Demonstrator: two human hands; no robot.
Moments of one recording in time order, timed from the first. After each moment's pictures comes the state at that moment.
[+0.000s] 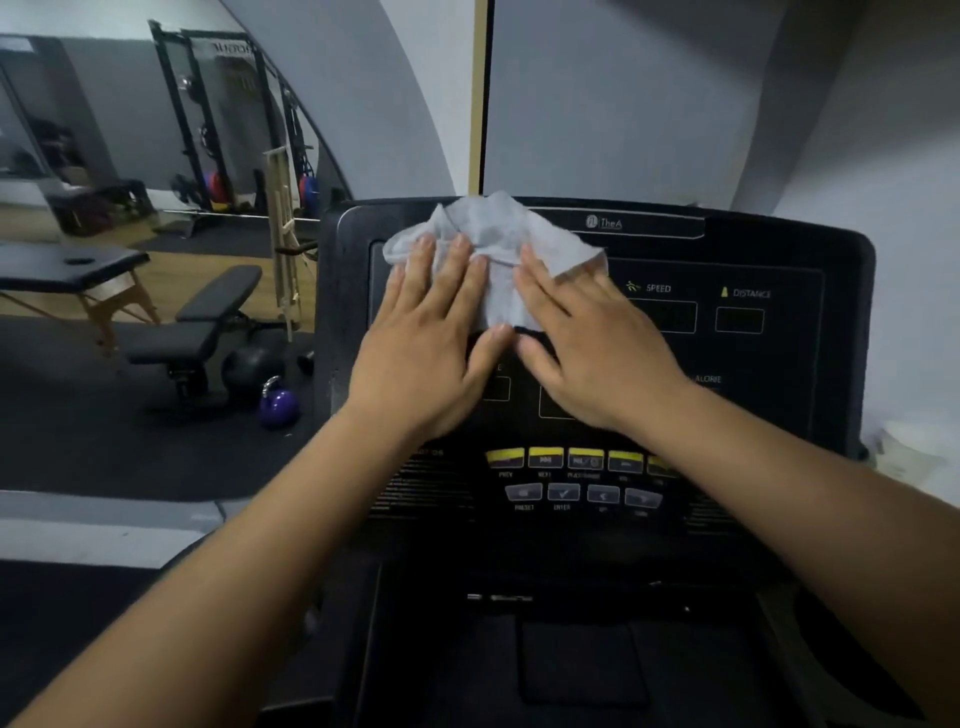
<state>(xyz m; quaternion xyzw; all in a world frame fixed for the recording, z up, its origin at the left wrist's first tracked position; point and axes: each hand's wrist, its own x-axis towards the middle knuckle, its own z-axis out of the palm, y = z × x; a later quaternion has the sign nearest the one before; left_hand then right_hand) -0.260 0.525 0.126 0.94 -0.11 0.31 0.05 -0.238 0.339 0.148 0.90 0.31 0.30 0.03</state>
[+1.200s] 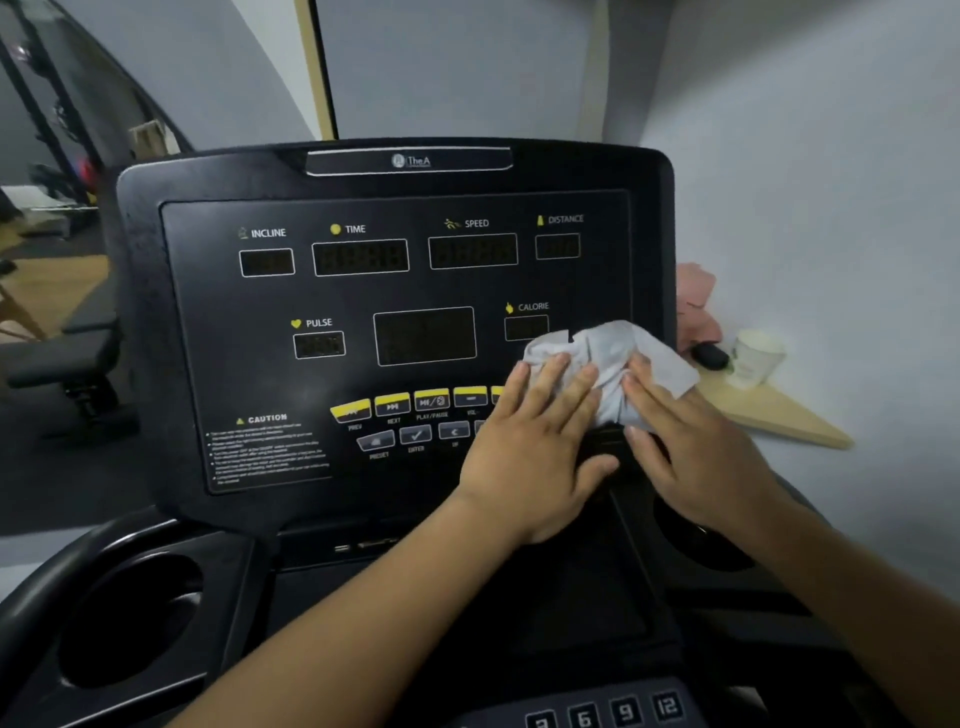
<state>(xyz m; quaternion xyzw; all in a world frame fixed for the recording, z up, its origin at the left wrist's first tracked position) -0.312 0.326 0.043 0.93 -0.33 0.16 -0.06 -0.318 0.117 0.019 0.94 0.18 0.27 -0.07</state>
